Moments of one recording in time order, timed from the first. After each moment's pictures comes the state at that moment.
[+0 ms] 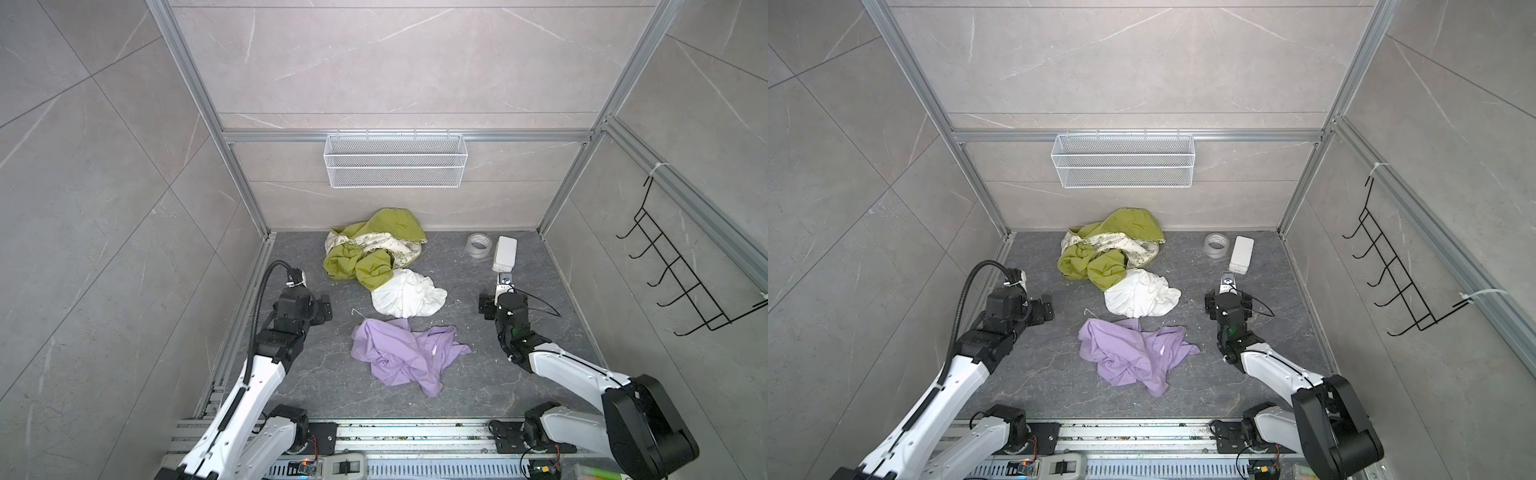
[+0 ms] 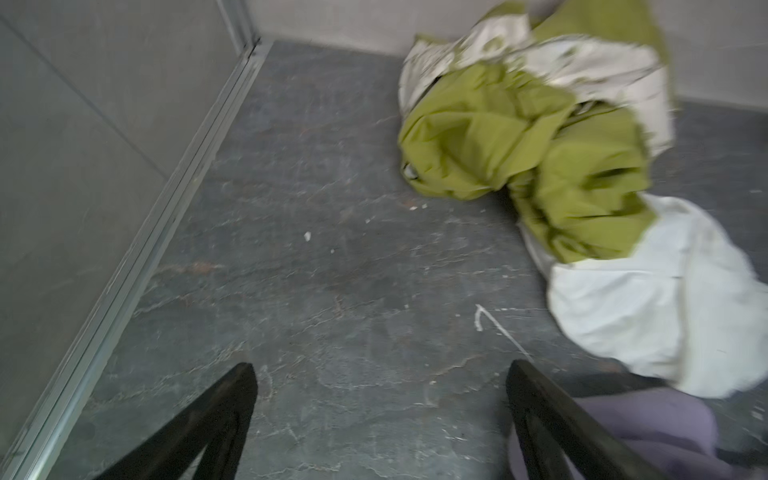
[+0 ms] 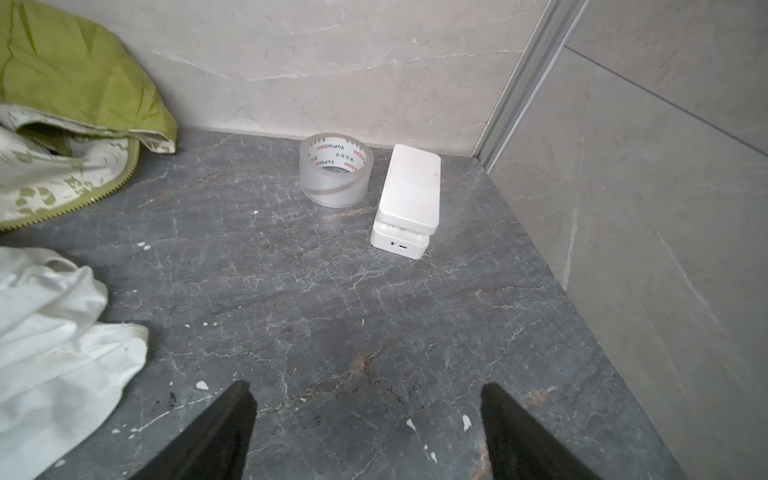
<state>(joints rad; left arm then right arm) -0.21 0.97 0.69 -0.41 -0.26 -0.22 0.33 1.26 0.45 0.40 0.51 -0.02</state>
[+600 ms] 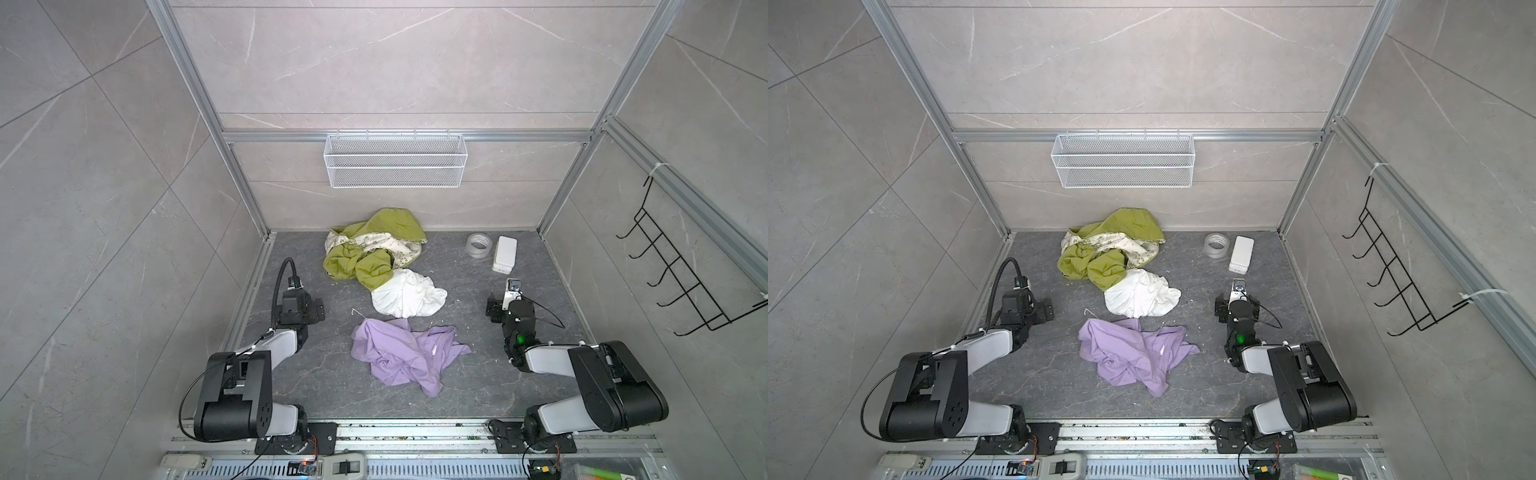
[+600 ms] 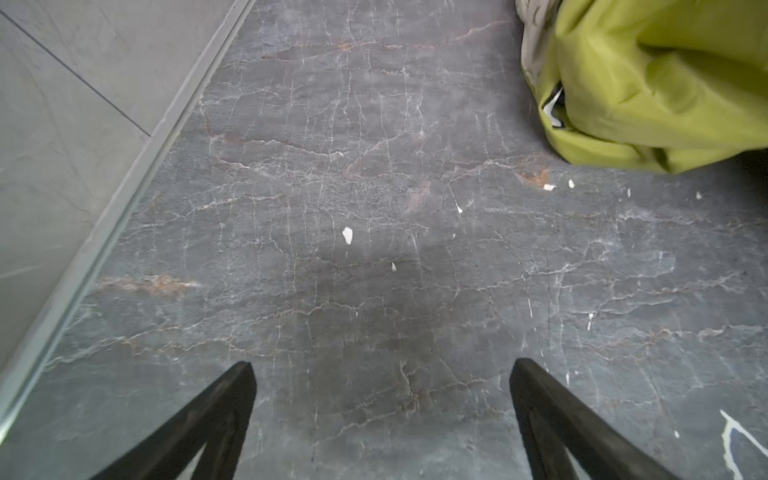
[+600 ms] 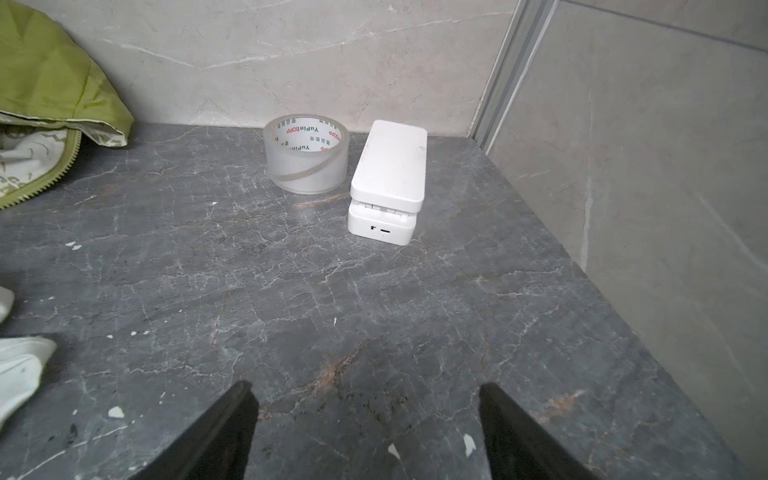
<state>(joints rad) 0.01 1.41 0.51 0.22 -0.16 -0.08 0.14 1.47 0.32 0.83 0.33 0.00</state>
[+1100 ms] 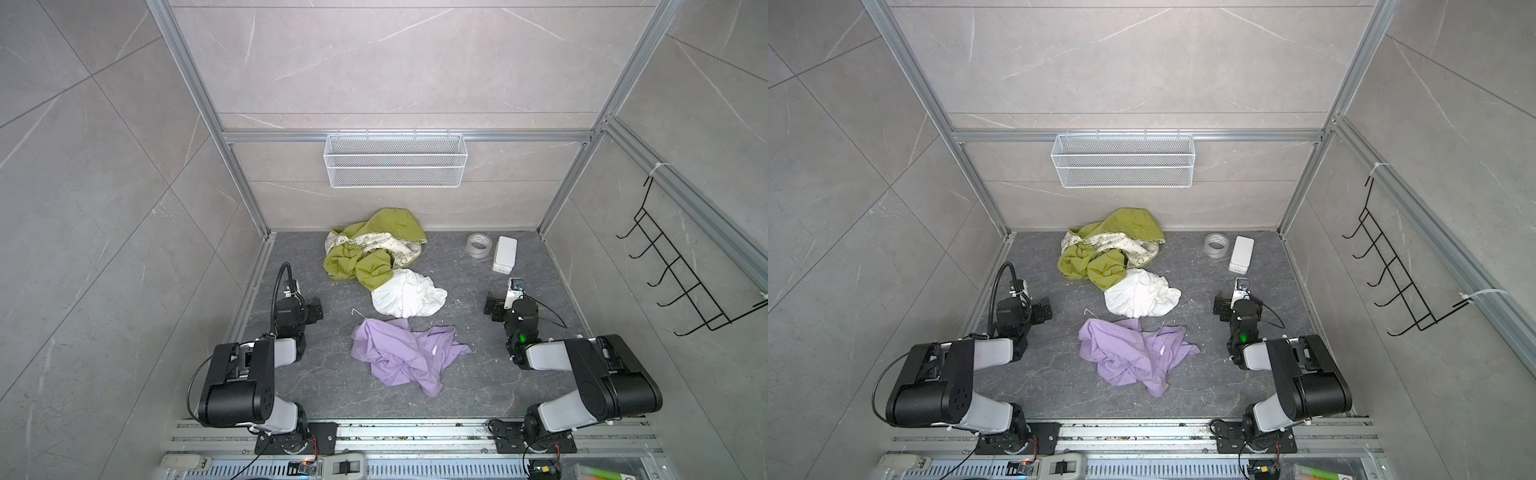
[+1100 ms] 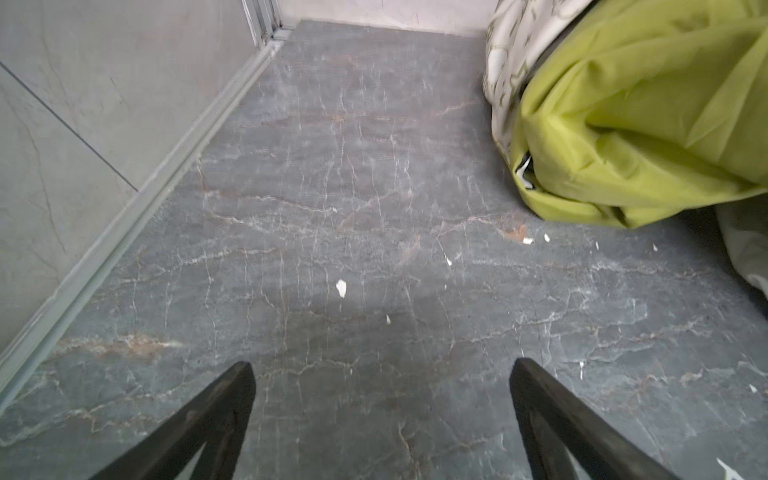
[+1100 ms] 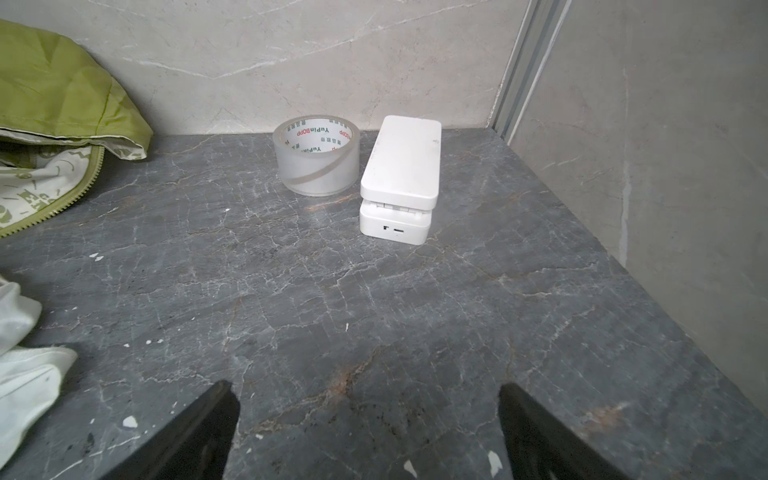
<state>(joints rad) 0.05 1.49 0.38 0.62 -0.09 -0.05 0.11 1.52 0.33 0.86 0.24 0.03</state>
